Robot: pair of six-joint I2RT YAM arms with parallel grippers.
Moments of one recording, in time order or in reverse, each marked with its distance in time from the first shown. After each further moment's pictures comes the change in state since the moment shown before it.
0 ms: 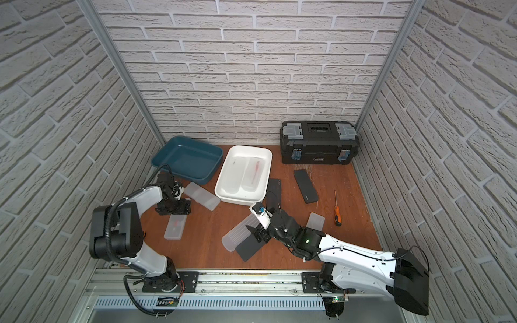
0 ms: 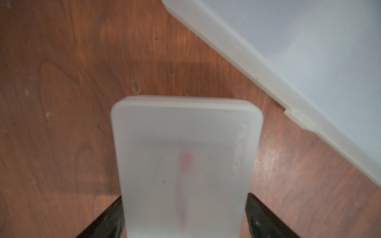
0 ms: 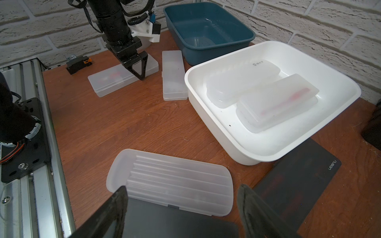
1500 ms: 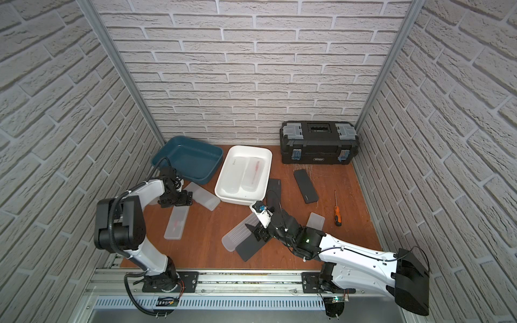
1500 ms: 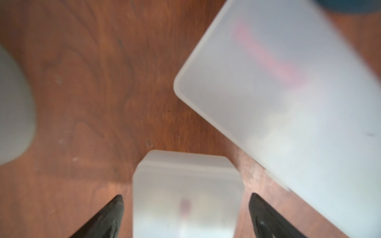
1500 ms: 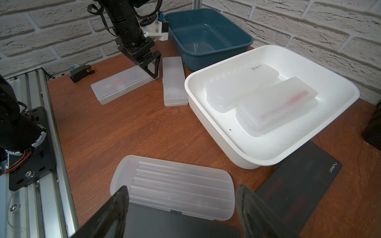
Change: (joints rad) left arm -0.026 0.019 0.112 0.027 -0.018 -0.087; right arm 0.000 -0.013 0.016 0.000 0.000 0.021
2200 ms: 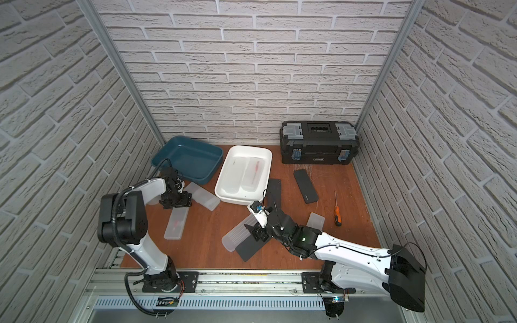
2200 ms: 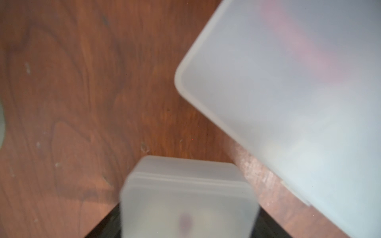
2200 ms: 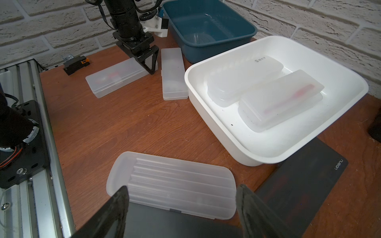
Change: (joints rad) left arm 0.004 0.116 0.020 -0.009 0.011 0.002; right arm 0.000 0.058 0.014 0.000 0.002 0.002
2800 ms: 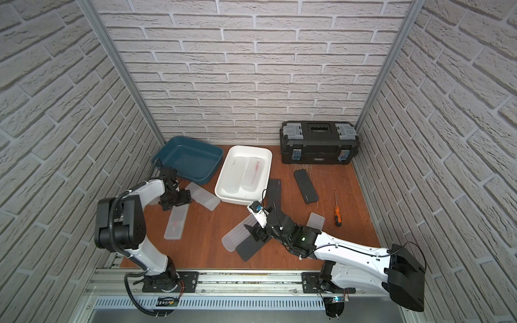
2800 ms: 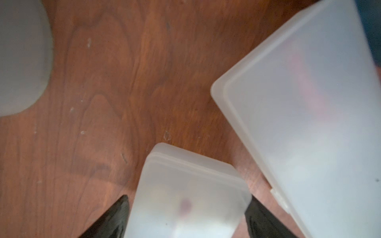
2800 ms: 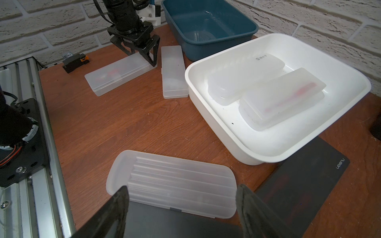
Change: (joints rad) left arm 0.000 -0.052 -0.013 0.003 -0.039 -0.249; right arm 0.000 0.012 0.004 -0.006 -0.002 0.000
